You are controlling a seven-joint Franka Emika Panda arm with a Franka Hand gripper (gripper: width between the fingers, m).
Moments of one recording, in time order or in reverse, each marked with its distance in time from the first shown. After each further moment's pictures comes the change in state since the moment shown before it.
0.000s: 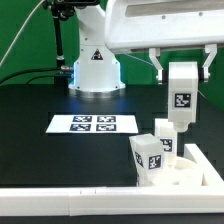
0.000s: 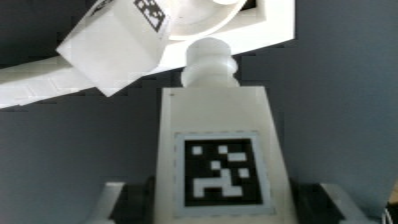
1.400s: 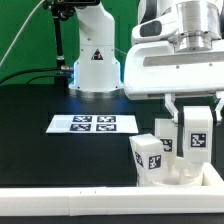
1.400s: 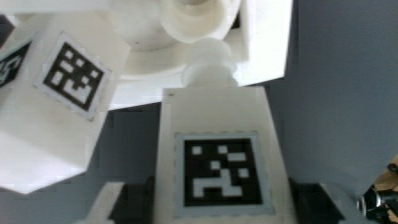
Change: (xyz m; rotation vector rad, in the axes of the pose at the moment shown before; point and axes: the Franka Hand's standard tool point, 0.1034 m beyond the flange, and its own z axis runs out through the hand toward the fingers) arm -0.041 -0.014 0.053 0.010 0.203 -0.062
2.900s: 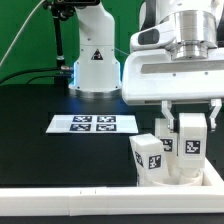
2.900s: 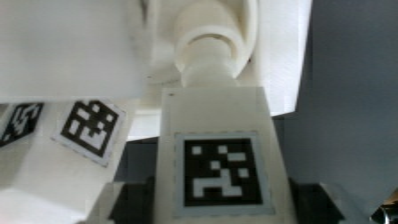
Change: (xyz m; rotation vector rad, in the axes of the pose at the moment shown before) arm -0.018 0.003 0.007 -0.014 -0.029 0.002
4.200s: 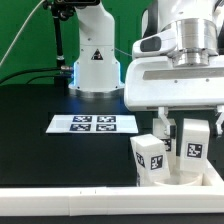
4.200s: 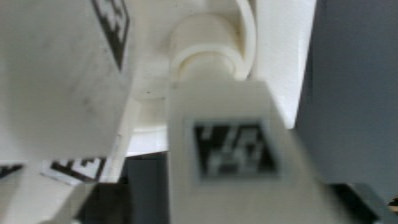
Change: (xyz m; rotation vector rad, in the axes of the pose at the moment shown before) arm -0.008 -0.004 0.006 -0.001 0.017 0.001
